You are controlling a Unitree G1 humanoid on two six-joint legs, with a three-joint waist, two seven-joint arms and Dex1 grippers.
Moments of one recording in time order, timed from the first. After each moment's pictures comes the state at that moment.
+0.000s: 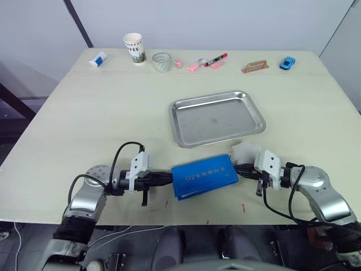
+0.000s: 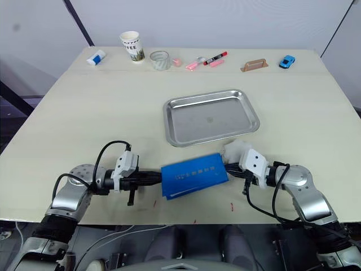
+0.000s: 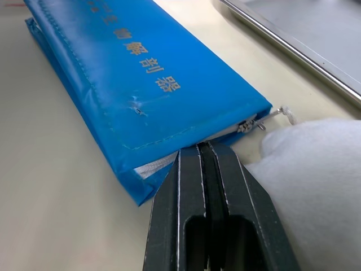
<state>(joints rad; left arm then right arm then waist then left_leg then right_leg) -0.19 0.66 -0.08 0.15 -0.33 0.04 -1.35 -0.13 -0.61 0.16 -0.16 0.19 0.16 1.00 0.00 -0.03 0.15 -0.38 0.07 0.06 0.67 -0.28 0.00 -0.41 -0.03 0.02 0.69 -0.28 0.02</state>
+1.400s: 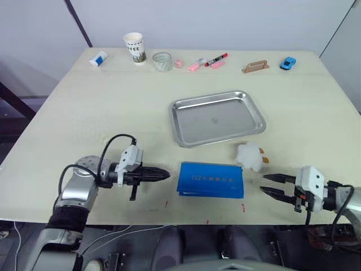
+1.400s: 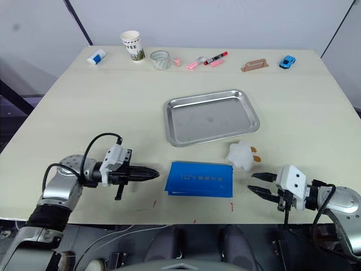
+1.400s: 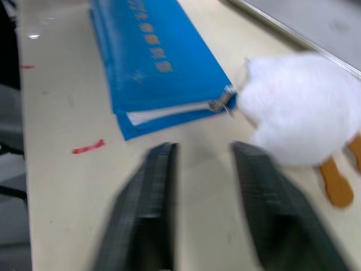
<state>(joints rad) -0.26 0.77 -0.03 0.22 -0.44 0.02 -1.55 0.21 -0.77 -0.13 -0.29 0.34 -0.06 1.12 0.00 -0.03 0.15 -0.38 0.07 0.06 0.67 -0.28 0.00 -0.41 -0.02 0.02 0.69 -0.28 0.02</state>
